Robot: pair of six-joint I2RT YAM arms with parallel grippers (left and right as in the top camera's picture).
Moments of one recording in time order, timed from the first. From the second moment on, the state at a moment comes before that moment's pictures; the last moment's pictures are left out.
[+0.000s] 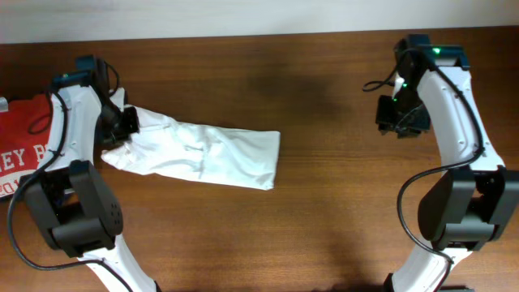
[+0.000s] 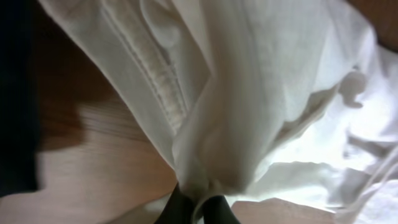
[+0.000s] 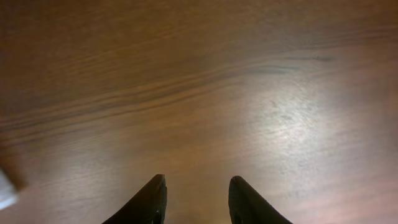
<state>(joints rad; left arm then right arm) 0.20 2.05 1.77 -1.23 -0.01 -0.02 -0.07 1.96 1.81 -1.44 0.05 0.22</state>
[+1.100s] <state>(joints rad) -0.37 2.17 2.16 -1.36 0.20 -0.12 -0.09 1.96 1.81 -1.42 -0.22 -0.02</state>
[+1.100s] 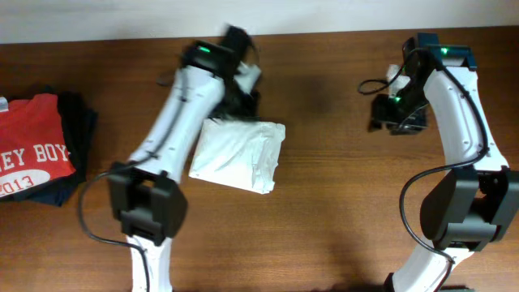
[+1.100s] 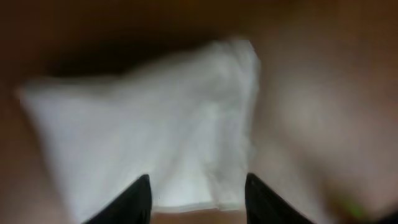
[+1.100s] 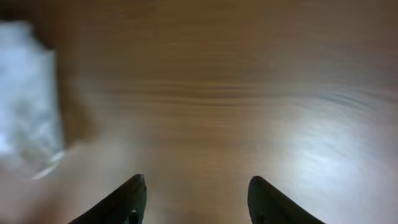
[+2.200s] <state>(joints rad) -0.15 2.50 2.16 -1.69 0.02 -0.09 0.40 2.24 1.69 -1.14 -0.26 0.00</state>
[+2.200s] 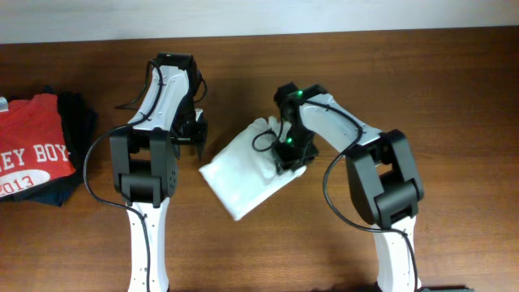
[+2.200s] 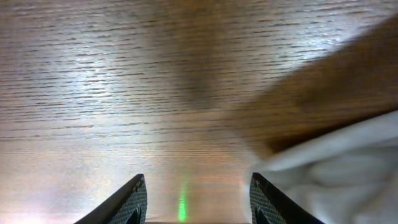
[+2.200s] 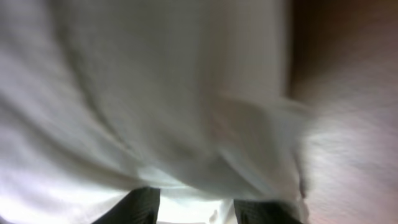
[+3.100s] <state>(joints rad) -0.27 2.68 2.43 -1.11 0.75 0.10 0.27 2.10 2.24 -1.61 0.11 -0.03</state>
